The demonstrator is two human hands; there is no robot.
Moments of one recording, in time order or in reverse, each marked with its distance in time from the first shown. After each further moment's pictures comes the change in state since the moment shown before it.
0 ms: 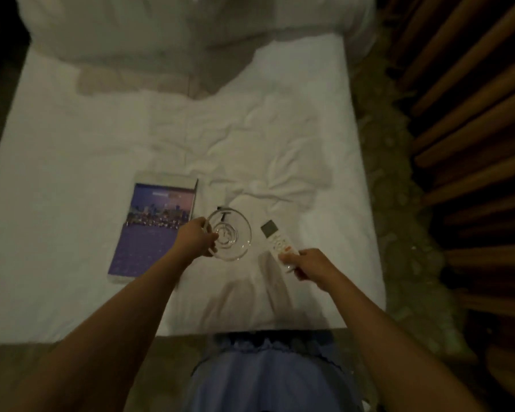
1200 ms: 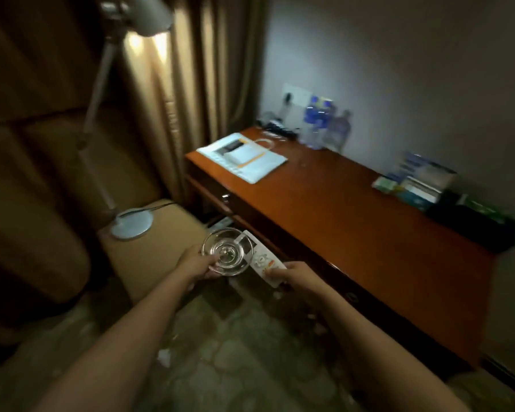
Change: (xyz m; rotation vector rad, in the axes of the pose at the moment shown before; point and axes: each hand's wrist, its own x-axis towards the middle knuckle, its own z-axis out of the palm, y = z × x) left_hand -0.694 -0.243 0.398 1.028 -1.643 0.831; right_hand -0.604 0.576 0.250 1.636 1.510 0.161
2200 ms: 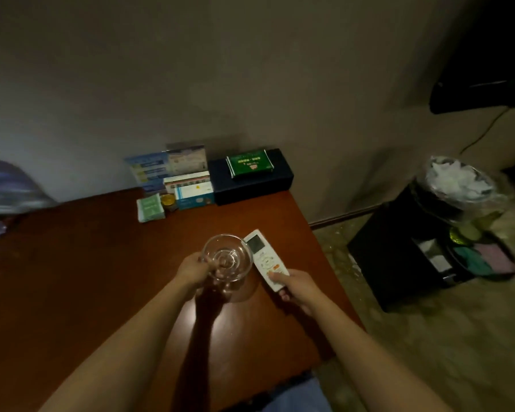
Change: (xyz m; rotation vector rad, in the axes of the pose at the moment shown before) left_hand 0.211 0.097 0.569 0.698 -0.929 -0.024; right_hand 0.079 0.135 -0.380 0.891 0.914 0.316
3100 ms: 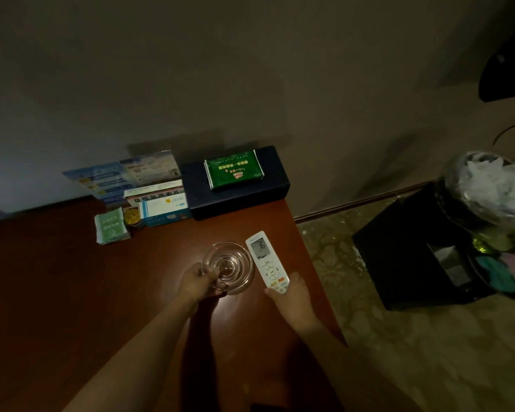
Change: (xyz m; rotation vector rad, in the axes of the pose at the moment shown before) left_hand 0.104 0.013 0.066 -0.175 0.019 -0.145; right_hand 0.116 -0.007 -0.035 -0.538 0.279 -0.055
